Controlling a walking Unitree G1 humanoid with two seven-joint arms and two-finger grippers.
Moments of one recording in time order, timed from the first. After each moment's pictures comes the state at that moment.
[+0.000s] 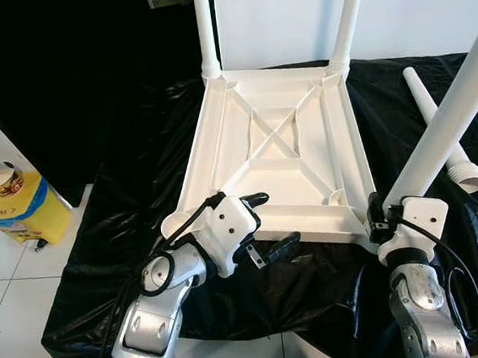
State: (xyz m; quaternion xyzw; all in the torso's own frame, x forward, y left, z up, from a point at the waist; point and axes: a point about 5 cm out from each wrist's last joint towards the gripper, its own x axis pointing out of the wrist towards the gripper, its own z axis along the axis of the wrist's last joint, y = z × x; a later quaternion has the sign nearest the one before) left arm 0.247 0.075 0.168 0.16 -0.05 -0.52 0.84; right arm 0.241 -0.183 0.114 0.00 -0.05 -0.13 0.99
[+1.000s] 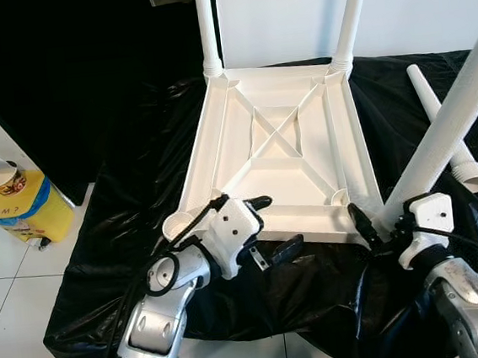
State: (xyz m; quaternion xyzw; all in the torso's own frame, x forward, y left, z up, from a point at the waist) left arm 0.249 0.070 0.161 0.15 -0.05 -0.52 0.84; right arm 0.247 -0.212 0.117 -0.08 -0.04 0.16 0.98
